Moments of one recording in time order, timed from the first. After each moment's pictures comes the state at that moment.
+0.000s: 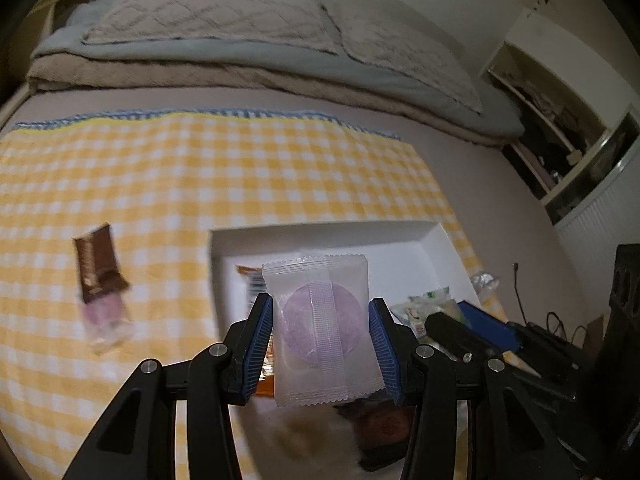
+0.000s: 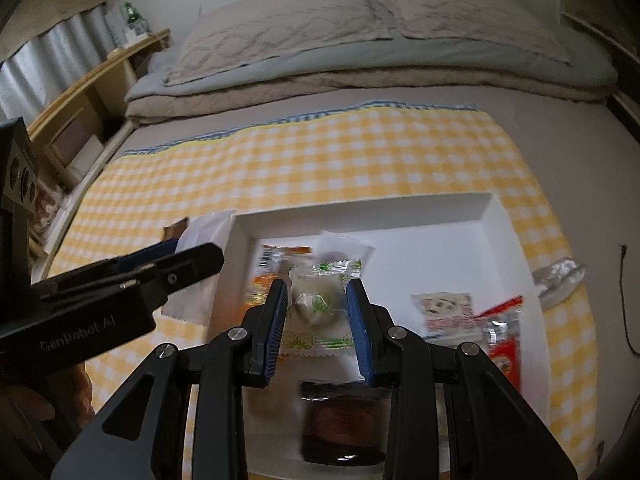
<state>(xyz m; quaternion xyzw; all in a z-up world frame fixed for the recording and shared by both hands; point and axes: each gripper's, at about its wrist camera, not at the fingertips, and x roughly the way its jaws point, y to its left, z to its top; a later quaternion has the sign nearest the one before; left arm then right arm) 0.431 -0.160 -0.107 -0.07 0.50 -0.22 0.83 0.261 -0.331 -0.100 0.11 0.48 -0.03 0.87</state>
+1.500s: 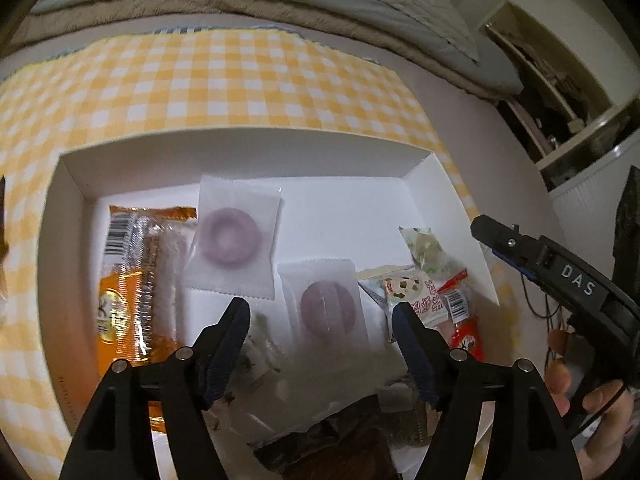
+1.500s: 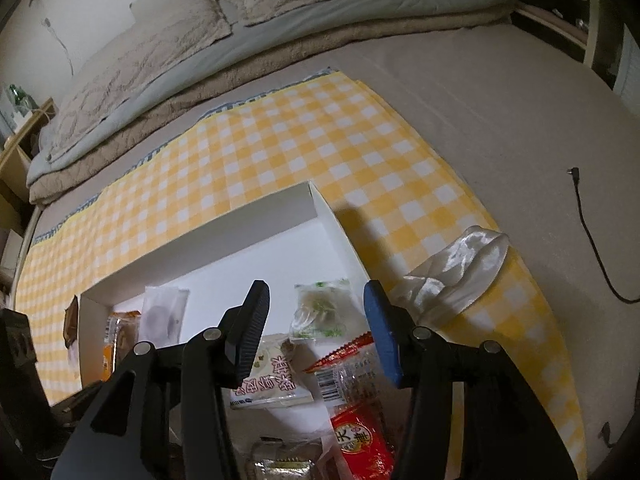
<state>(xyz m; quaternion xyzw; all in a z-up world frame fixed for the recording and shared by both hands) 0.487 -0.268 -0.216 -0.07 0.56 -0.24 0.79 0.264 -0.478 -0.149 0.20 0.49 -0.18 0.83</state>
